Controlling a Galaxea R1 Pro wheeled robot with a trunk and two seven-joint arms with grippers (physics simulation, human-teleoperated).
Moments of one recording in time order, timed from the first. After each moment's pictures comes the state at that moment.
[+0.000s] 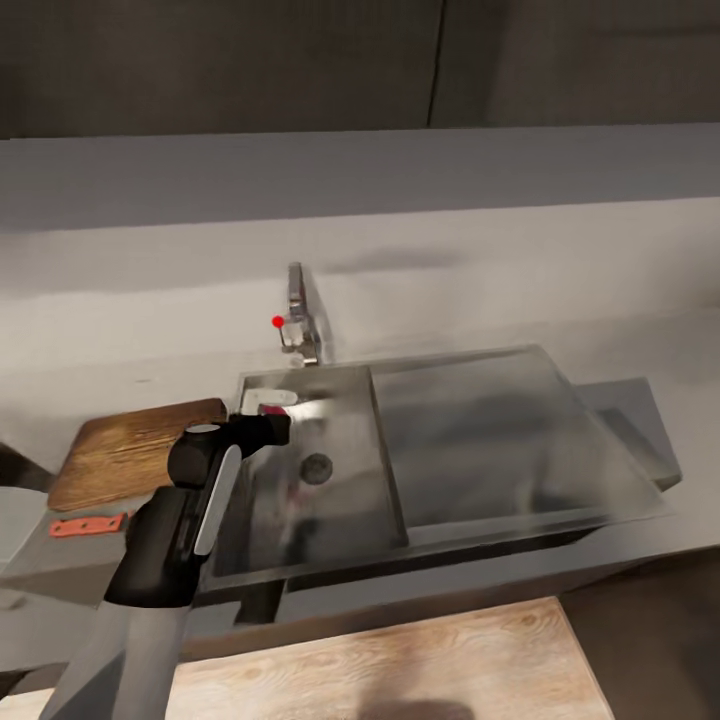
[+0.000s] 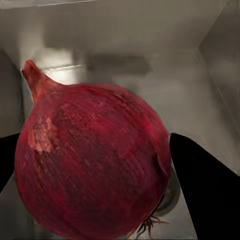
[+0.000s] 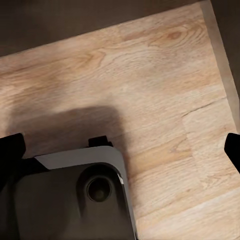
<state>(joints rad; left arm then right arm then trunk) -0.69 -0.07 -0.11 -1.53 0.07 0.96 0.04 -0.29 0.03 -0.43 -0.04 0.30 -0.52 -0.15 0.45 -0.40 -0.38</state>
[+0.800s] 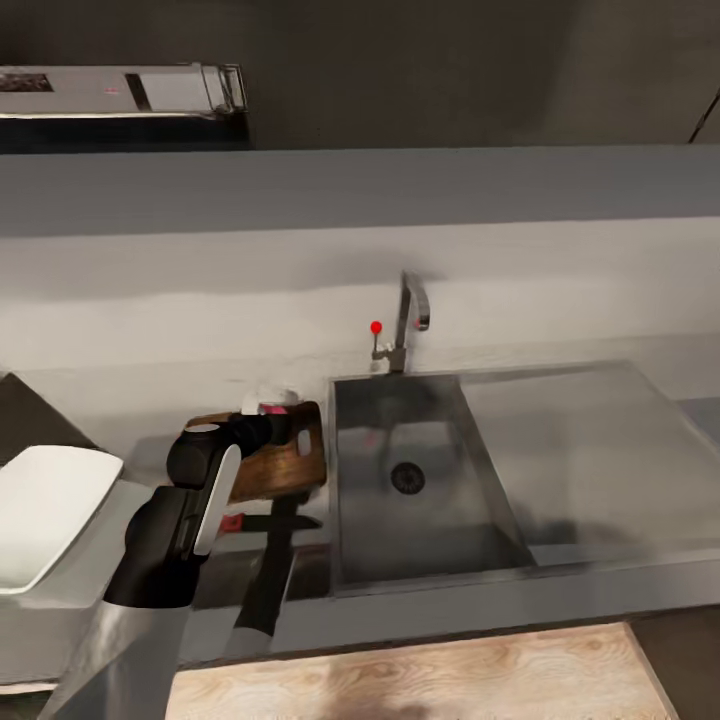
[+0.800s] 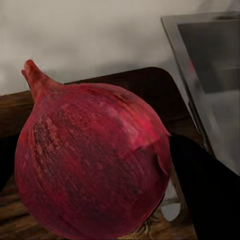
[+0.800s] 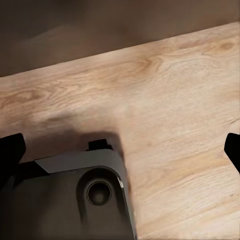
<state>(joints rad) -0.69 -0.07 -0.11 -1.53 0.08 0.96 0.04 -0.29 0.02 -0.43 -0.04 0.30 -0.52 -0.15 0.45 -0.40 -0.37</state>
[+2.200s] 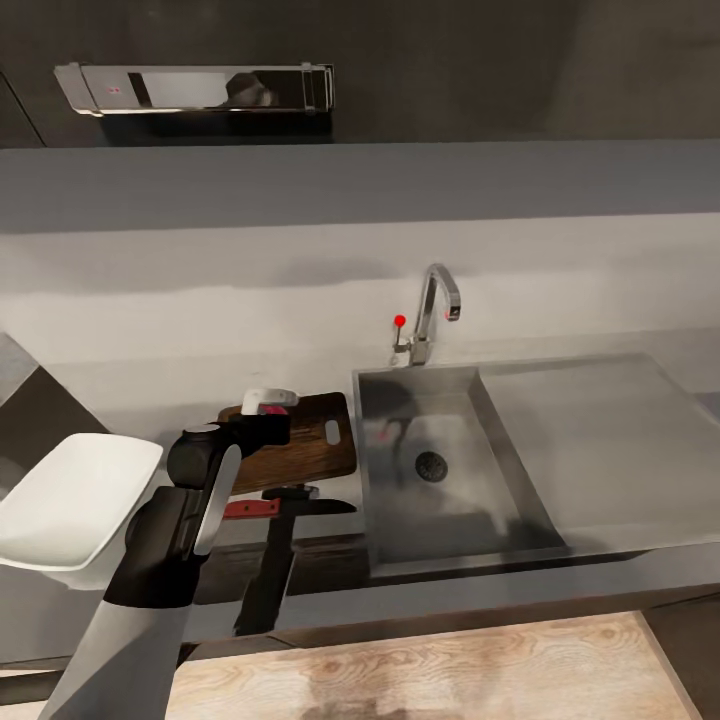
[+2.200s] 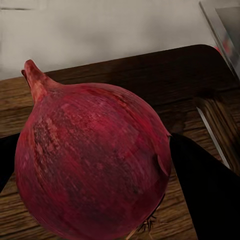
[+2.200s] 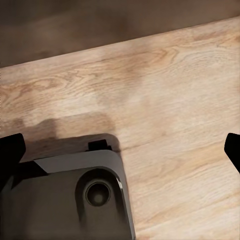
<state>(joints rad) -0.69 -0.07 -0.11 -1.53 0.08 0.96 0.04 -0.29 0.02 -0.42 -0.04 0.31 -0.52 -0.15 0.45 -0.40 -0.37</state>
